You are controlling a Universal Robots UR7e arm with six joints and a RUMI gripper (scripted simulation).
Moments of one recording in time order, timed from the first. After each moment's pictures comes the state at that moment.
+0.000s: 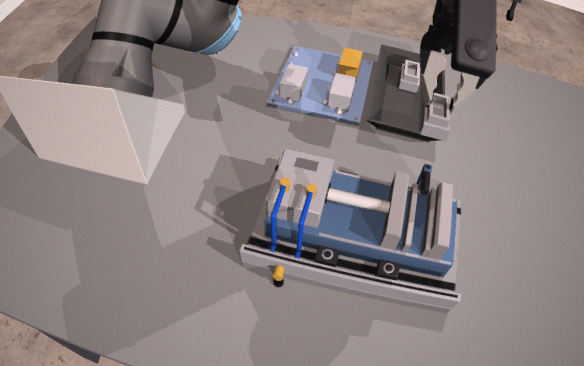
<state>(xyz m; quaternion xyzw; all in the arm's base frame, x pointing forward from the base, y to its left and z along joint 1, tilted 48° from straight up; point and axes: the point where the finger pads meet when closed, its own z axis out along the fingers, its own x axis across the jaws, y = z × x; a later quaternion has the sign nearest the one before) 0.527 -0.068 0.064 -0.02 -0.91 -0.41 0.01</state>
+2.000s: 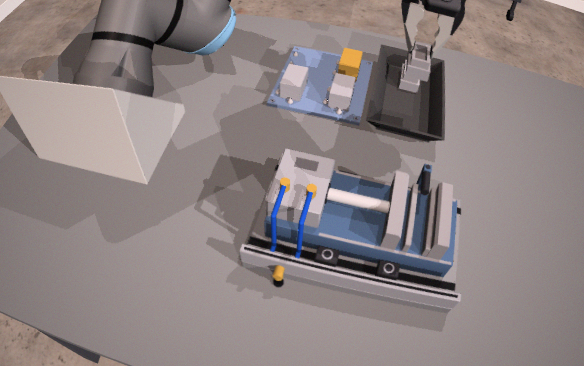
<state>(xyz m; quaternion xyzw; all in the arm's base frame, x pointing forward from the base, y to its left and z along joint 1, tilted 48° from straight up) 0.503 0.026 0.159 -0.02 -0.91 -0.41 0.01</state>
